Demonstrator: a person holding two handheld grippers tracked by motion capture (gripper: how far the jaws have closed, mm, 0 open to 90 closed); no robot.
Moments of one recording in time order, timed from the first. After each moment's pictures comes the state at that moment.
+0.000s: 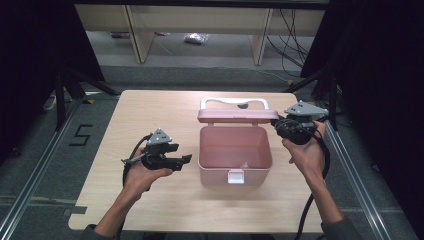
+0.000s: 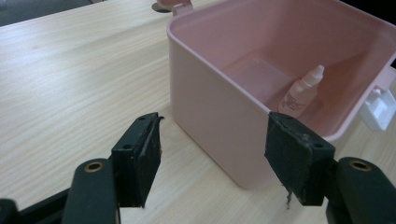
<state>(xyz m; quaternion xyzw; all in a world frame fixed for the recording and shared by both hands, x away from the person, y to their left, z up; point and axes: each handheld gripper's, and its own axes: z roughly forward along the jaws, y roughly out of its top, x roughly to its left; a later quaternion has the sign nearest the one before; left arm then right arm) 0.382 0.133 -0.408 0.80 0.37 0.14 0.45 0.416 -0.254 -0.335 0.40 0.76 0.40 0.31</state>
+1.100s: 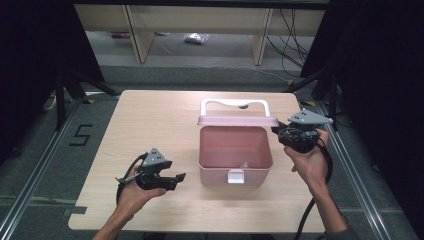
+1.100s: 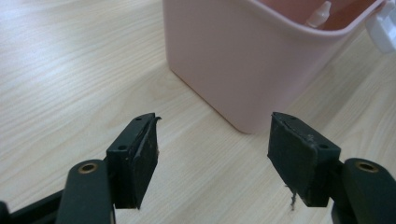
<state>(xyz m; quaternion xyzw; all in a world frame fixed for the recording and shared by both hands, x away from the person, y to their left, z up) 0.349 0.147 -0.445 0.81 0.38 0.14 0.43 0.400 -0.260 -0.344 0.40 0.76 0.41 0.30</state>
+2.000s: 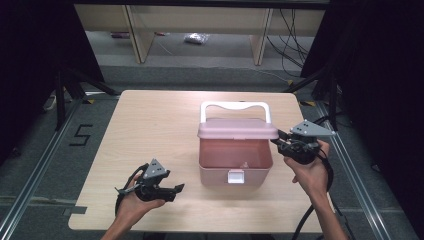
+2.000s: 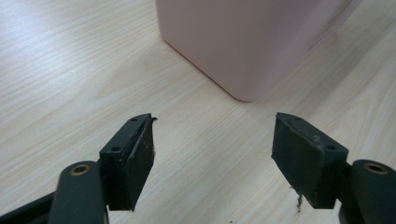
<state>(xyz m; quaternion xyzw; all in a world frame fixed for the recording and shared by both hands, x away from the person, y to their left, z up) 0.333 0.148 -0.466 0.82 0.37 0.14 0.41 0.380 -0.264 -0.363 0.40 0.76 0.44 0.28</state>
